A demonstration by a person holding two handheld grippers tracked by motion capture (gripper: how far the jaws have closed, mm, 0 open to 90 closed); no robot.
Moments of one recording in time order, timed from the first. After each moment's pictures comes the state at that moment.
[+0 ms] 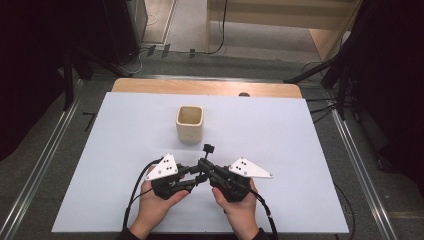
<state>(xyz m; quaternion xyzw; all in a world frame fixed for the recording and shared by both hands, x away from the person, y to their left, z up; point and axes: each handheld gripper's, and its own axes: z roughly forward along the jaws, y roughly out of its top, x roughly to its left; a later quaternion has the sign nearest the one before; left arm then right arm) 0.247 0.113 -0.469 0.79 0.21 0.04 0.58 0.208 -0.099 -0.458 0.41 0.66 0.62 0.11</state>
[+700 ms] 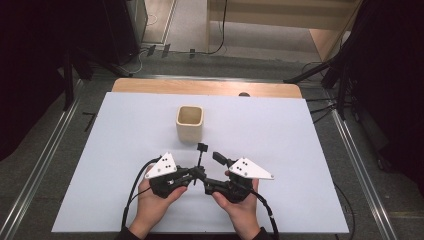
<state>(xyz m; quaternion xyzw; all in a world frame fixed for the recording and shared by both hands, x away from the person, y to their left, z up) 0.251 0.120 -0.470 0.80 0.23 0.05 0.56 0.207 -0.104 -0.453 0.40 0.67 0.60 0.15</state>
